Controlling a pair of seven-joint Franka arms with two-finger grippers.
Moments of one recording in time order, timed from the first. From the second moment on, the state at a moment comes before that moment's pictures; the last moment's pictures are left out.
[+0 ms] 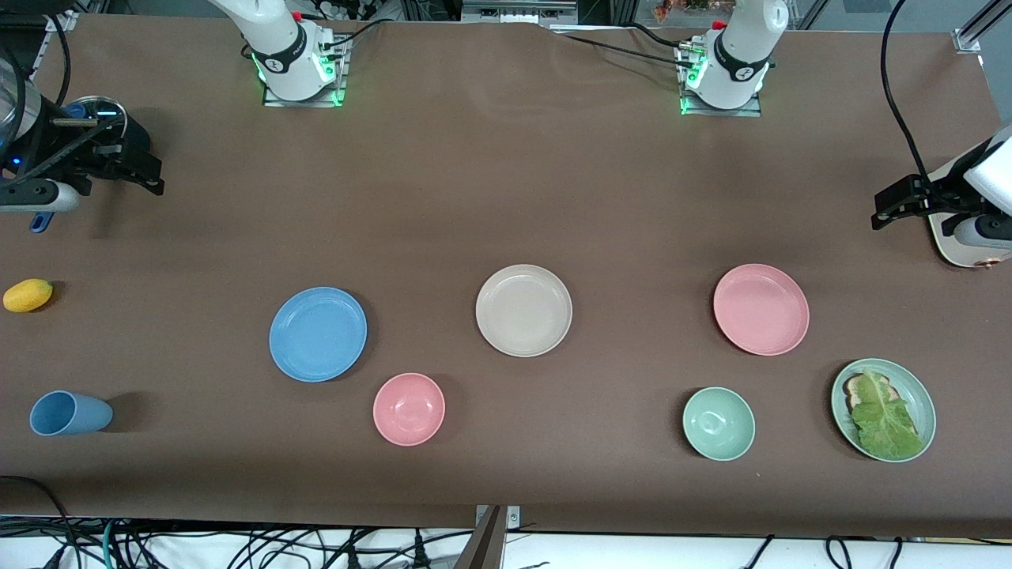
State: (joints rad) left arm 0.10 0.05 -0.05 -1.62 0.02 1.66 0.13; right arm 0.17 0.04 -0.09 -1.54 -0.04 1.52 0.04
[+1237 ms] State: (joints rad) left arm 0.10 0.05 -0.05 -1.62 0.02 1.66 0.13; right arm 0.16 0.04 -0.09 -1.54 -0.04 1.52 0.04
